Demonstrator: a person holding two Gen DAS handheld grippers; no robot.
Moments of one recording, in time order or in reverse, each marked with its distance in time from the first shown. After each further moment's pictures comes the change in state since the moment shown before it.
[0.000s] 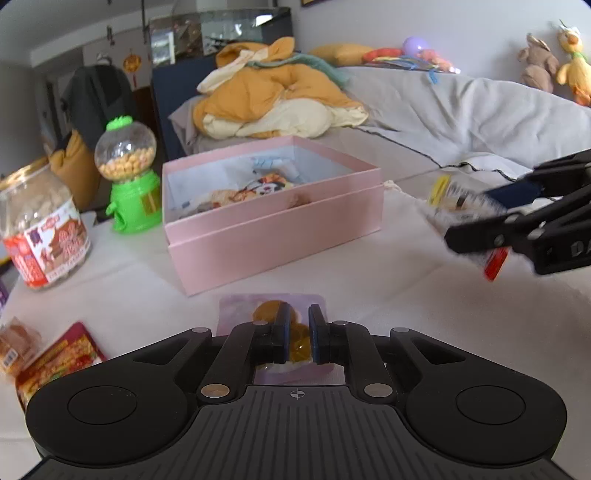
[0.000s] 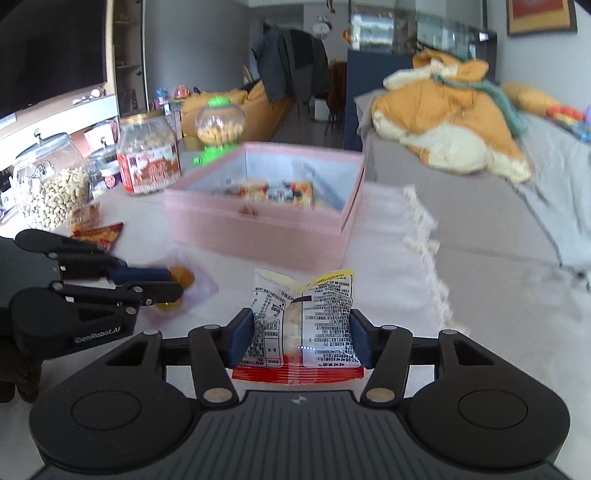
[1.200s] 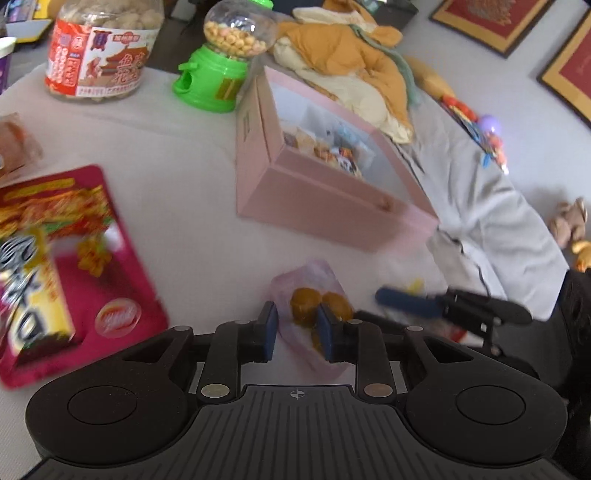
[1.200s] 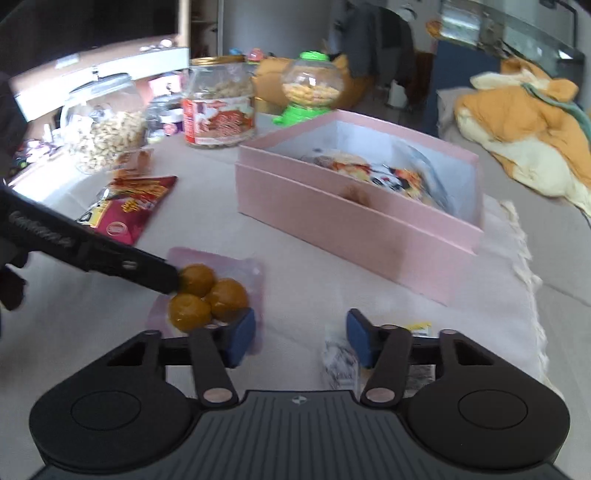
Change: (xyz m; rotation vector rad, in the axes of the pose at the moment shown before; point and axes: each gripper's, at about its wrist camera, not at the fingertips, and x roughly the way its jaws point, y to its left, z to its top) left arm 0.019 0.097 -0.013 -0.624 0.141 -0.231; right arm 0.080 0.048 0.009 -0.163 0.109 0.208
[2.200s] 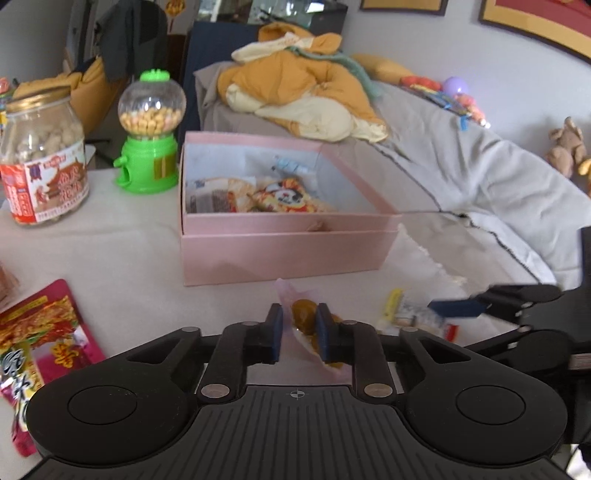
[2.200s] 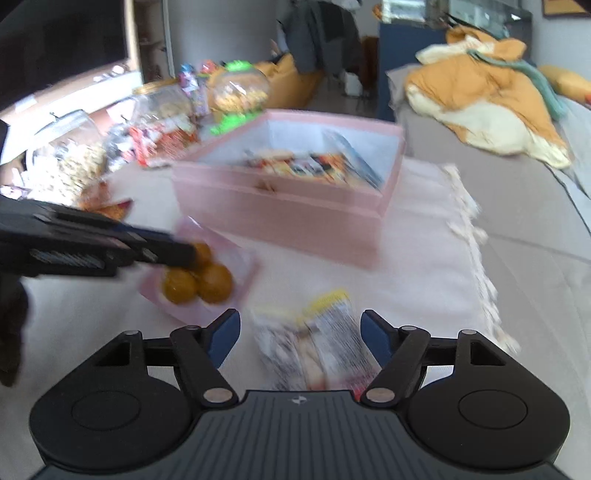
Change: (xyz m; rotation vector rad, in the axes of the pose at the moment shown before) left arm -0.007 -0.076 -0.012 0.338 -0.113 0.110; right arm -0.032 -0.045 -0.024 0.184 0.035 -0.115
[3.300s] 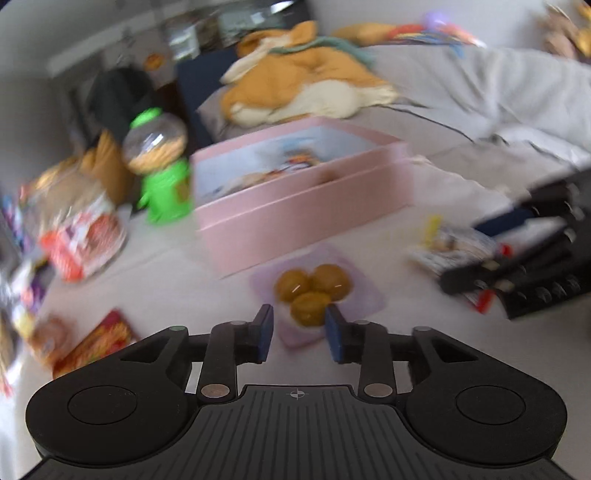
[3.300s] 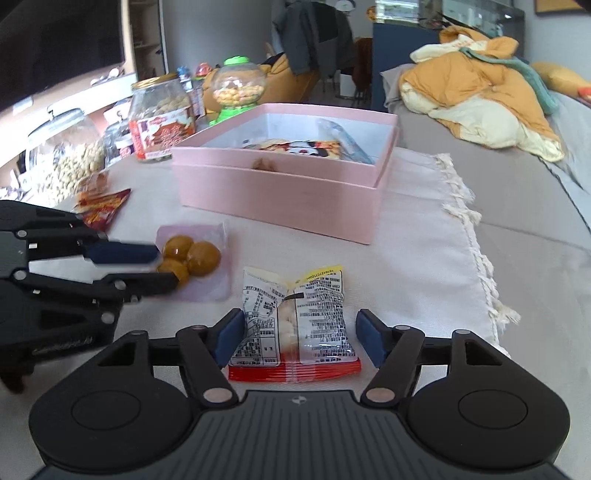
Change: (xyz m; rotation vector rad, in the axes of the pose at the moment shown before) left arm 0.009 -0.025 -0.035 0.274 0.013 0.241; right arm -0.004 0.002 -0.017 0.000 -0.051 0.015
